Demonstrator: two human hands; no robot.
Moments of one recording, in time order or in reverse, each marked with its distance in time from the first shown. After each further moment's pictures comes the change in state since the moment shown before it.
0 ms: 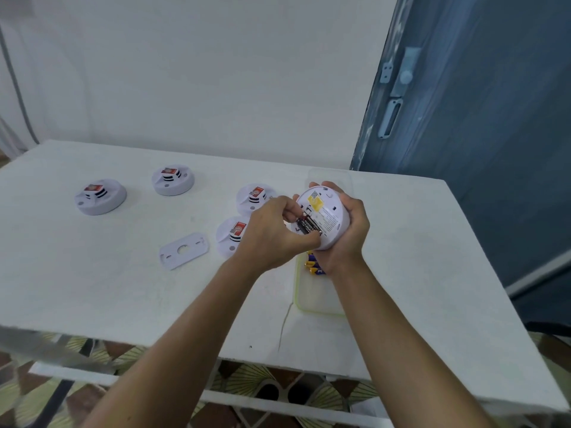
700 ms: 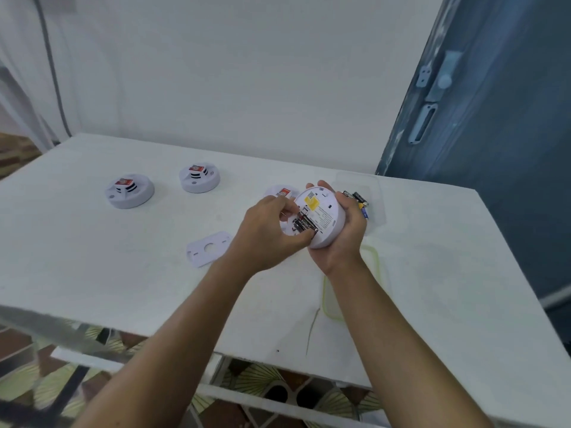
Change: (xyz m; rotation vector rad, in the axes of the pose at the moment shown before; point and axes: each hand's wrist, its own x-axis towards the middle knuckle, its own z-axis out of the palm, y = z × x) left_hand -0.003 -0.031 -0.048 0.199 0.078 0.105; right_hand 0.017 0.038 0.026 0.040 -0.013 0.116
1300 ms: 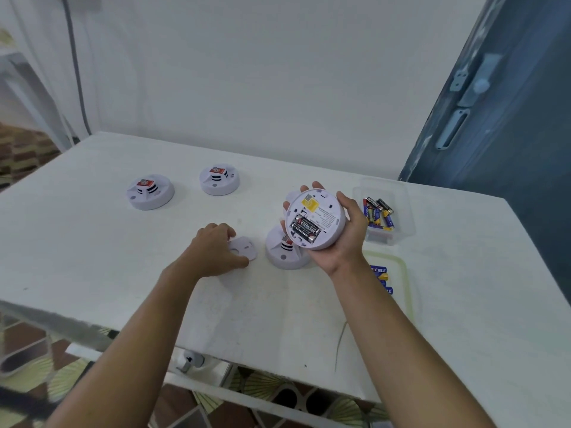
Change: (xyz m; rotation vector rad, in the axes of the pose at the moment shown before) left_hand -0.004 -0.137 -0.050 0.321 -0.370 -0.442; right_hand 0.026 0.036 0.016 0.042 -0.103 0.195
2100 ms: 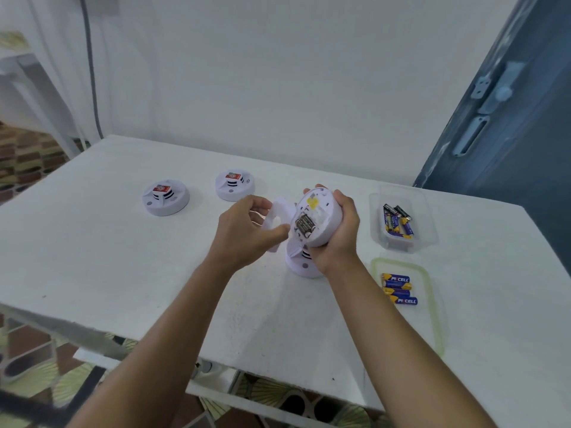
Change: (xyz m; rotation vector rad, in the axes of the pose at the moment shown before) left_hand -0.015 0.037 -0.030 -0.593 0.364 0.164; right_hand 0.027 0.031 0.030 -0.185 0.220 -0.164
